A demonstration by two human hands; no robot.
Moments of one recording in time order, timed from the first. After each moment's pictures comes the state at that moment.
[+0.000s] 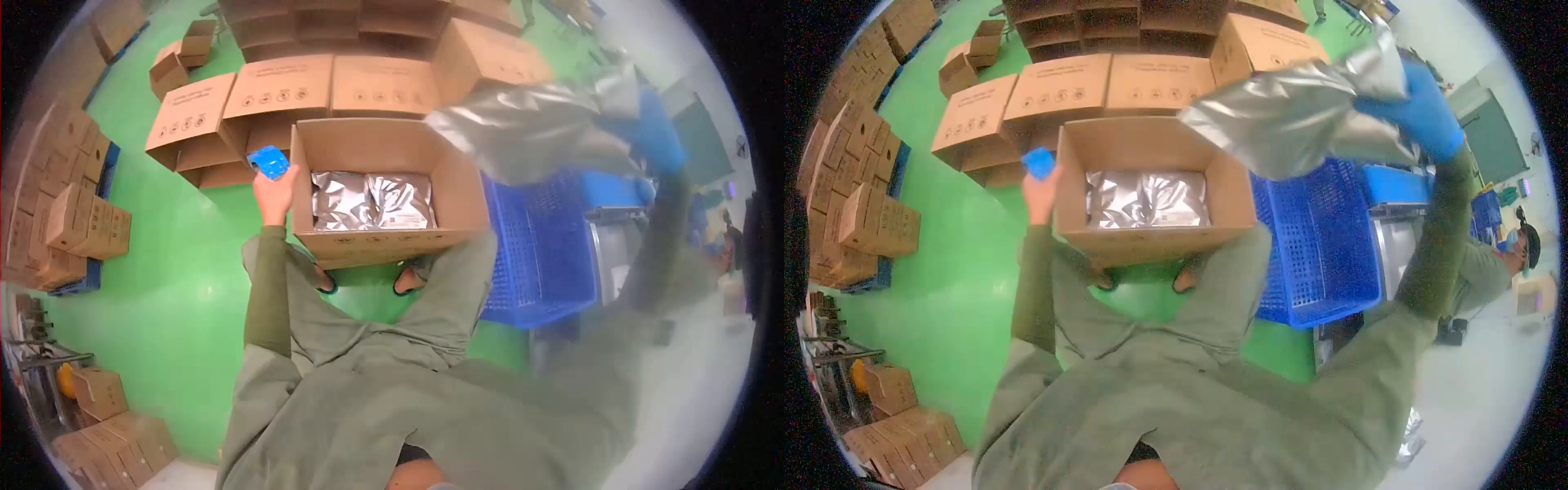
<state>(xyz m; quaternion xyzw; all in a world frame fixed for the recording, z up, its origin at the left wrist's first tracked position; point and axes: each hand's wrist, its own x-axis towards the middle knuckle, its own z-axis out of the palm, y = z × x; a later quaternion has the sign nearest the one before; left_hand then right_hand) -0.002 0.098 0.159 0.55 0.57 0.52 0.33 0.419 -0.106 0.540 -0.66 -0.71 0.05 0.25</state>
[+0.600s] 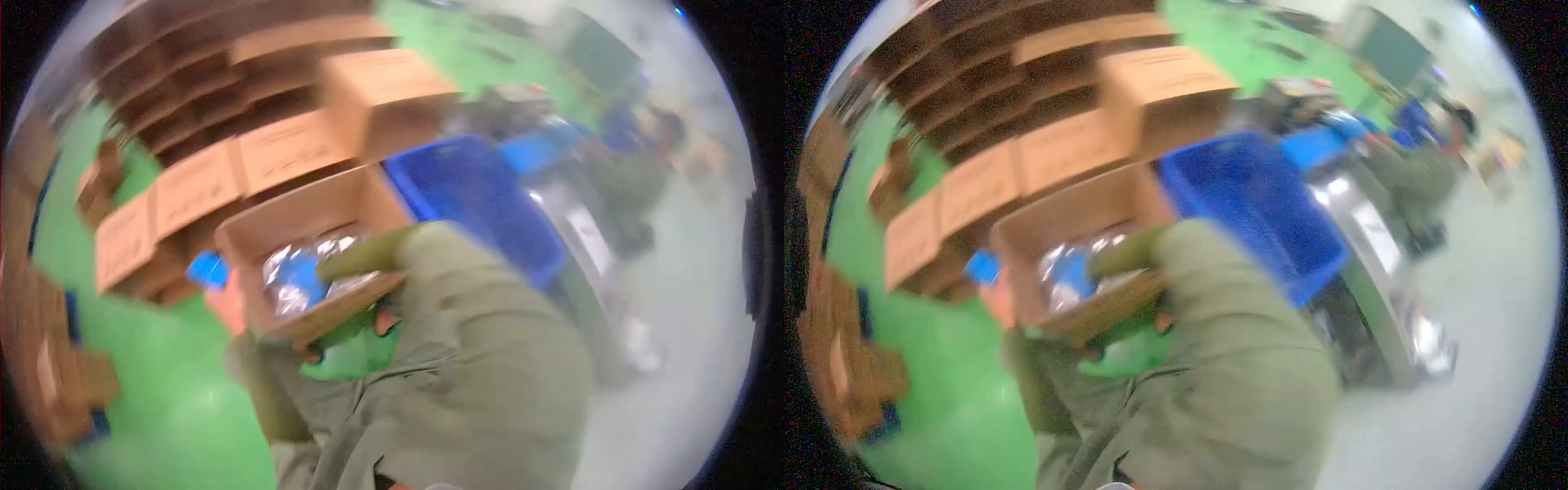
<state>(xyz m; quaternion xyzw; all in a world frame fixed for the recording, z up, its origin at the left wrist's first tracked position) 0.007 0.086 0.175 0.51 0.54 0.52 0.43 0.204 0.060 0.159 -0.48 -0.84 0.20 -0.15</state>
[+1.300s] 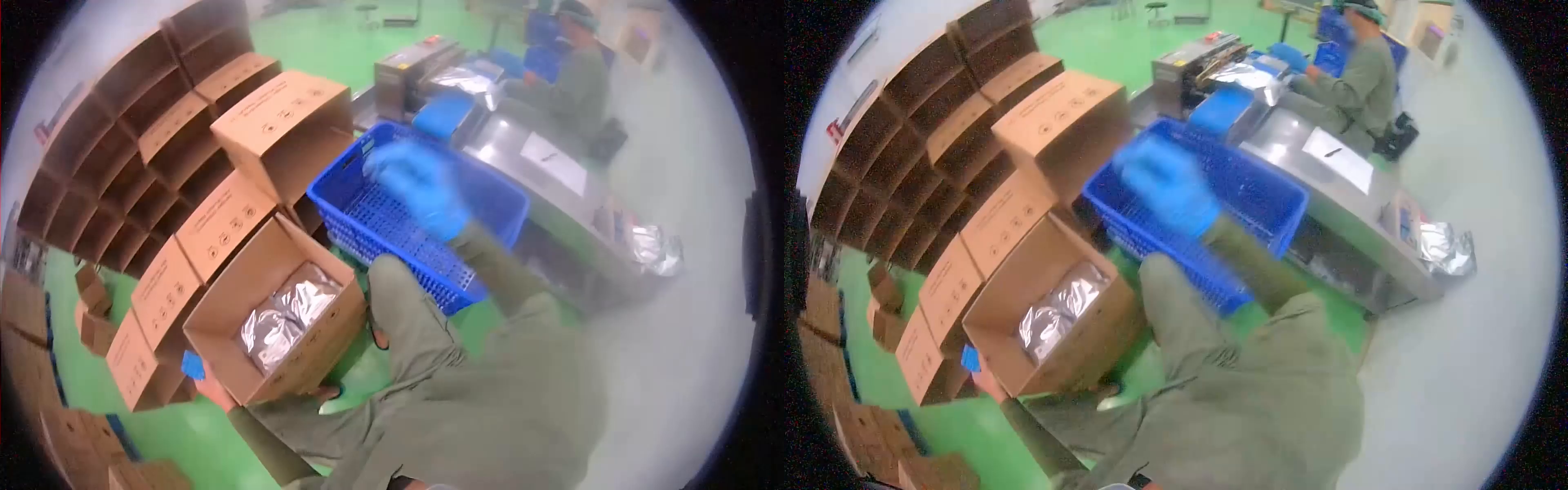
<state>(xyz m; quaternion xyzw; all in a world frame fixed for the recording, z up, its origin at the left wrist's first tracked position) -0.005 0.115 0.156 0.57 0.51 0.51 0.41 0.418 -0.184 0.371 -0.58 -0.48 -0.02 0.66</state>
